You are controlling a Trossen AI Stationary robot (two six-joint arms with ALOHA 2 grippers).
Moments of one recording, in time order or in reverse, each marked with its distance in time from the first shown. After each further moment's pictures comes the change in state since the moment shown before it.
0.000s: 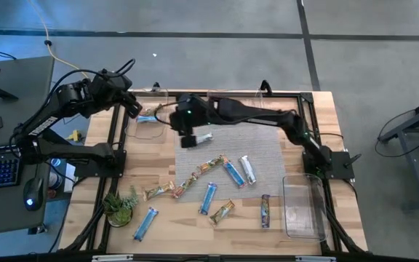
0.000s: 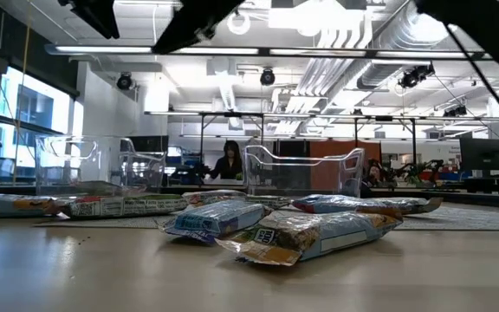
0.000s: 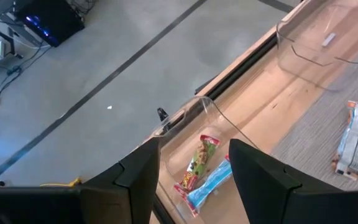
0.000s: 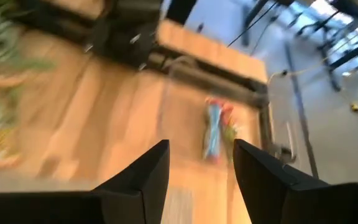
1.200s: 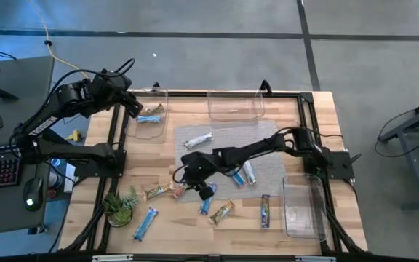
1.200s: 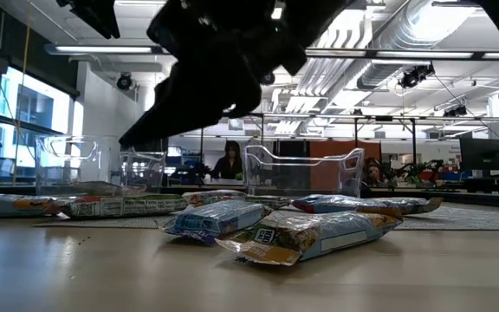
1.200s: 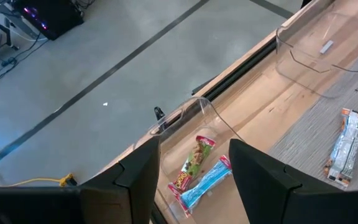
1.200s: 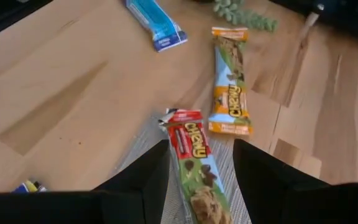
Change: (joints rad) left arm 0.000 0.000 0.000 0.000 0.010 -0.047; right arm 0.215 -0.049 -0.805 0.705 -0.313 0.101
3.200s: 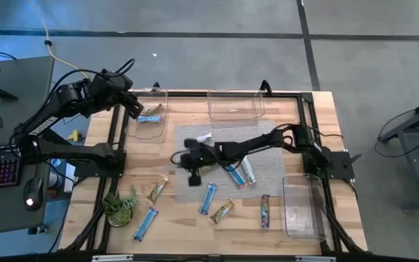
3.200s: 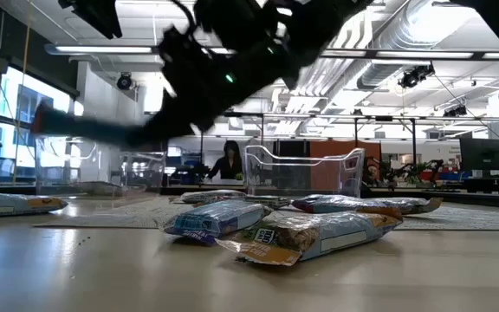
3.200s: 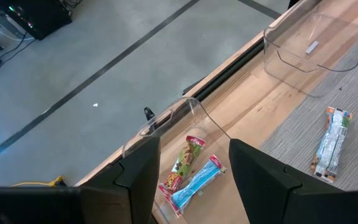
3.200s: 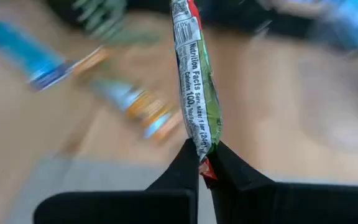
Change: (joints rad) left arm 0.000 0.001 0.001 0.007 0.037 0.000; right arm -0.068 0.003 -0.031 0.194 0.248 0.187
